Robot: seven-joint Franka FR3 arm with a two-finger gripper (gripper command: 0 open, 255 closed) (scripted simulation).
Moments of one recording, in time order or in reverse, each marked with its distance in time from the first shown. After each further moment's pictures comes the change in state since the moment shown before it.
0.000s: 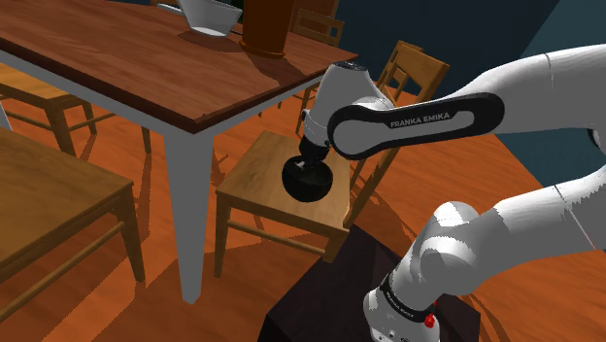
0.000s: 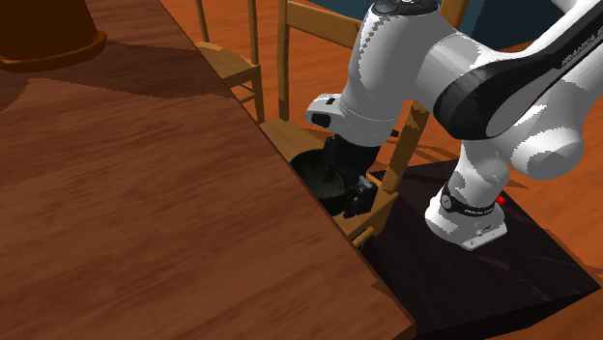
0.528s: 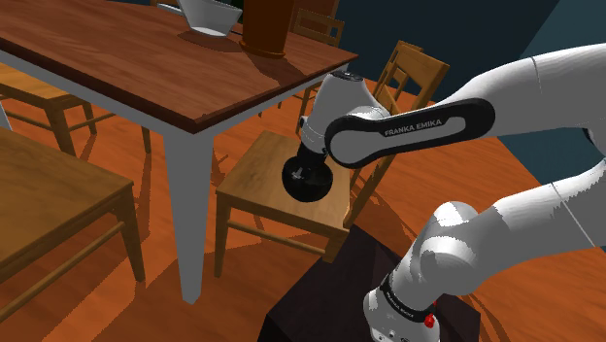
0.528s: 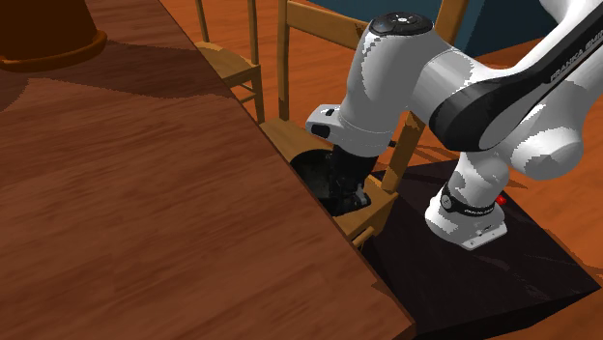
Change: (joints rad) arm -0.001 0.027 0.004 -0.032 -0.001 0.060 0.005
